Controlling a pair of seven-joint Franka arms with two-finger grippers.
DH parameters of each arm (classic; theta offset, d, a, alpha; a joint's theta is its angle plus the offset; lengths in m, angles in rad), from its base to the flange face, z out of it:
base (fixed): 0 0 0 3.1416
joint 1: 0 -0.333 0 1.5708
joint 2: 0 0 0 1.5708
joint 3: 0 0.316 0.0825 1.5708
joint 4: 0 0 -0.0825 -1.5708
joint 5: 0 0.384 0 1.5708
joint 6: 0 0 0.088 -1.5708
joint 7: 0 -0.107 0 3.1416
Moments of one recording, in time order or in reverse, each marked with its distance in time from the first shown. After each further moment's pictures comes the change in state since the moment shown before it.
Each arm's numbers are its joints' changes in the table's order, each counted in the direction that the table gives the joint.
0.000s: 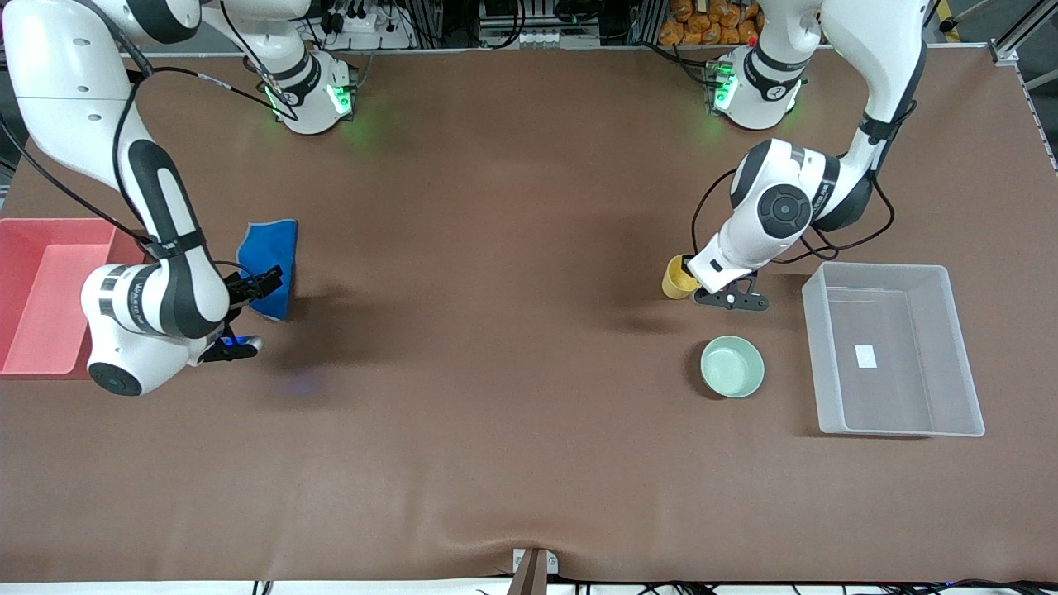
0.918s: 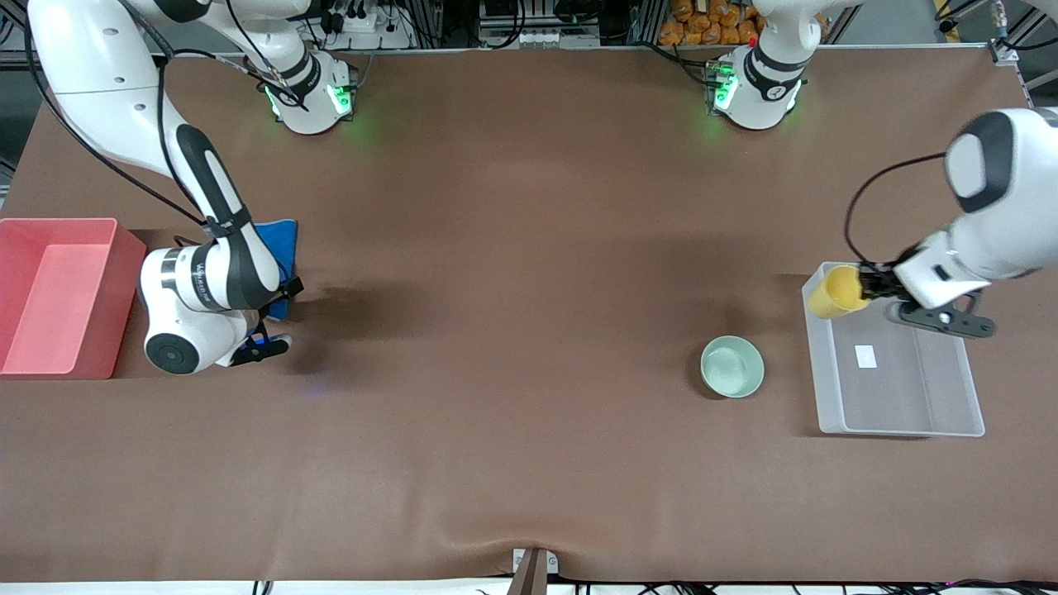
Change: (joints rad) left arm -0.427 -0.081 0.016 0.347 0.000 -0.425 -0.560; right arm -0.079 -0.064 0.004 -0.175 -0.137 0.327 0.002
